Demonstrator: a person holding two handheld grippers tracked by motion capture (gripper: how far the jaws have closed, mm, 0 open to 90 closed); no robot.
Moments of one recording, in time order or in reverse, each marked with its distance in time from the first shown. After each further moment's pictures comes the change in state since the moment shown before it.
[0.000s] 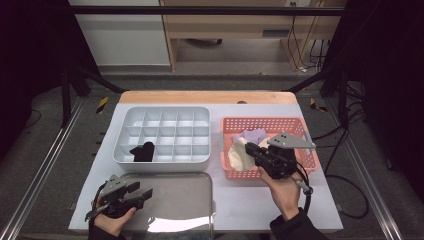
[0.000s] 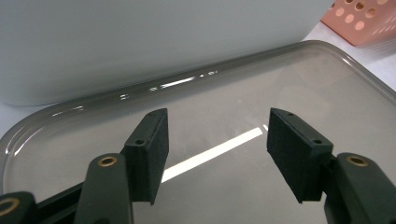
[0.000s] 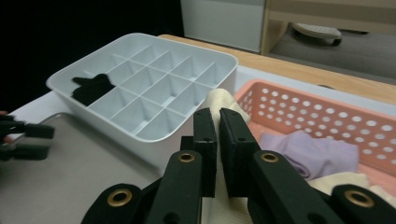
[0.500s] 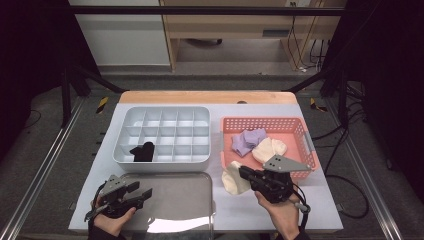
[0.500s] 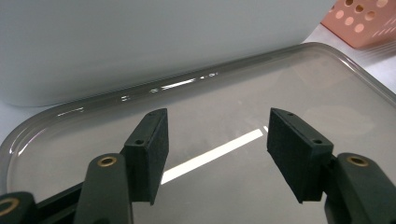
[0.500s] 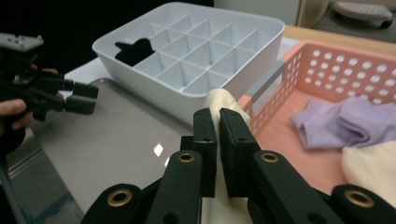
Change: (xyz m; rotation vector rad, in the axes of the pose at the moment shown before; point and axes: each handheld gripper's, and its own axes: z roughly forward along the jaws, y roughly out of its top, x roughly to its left) left arm 0.000 0.000 -0.001 -0.005 0.003 -0.002; right arm 0.023 -0.040 -0.010 0.054 0.116 -0.010
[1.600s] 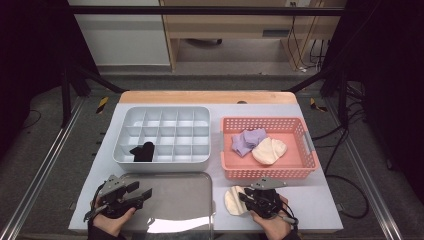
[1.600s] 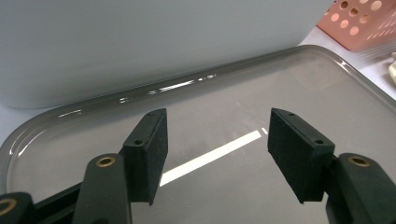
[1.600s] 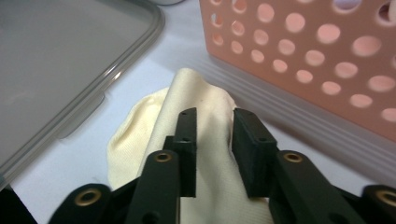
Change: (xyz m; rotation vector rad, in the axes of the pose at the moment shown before) left arm 0.000 0.001 -0.002 -0.005 -0.006 0.005; right arm -0.016 -0.091 0.050 0.249 -0.098 0.009
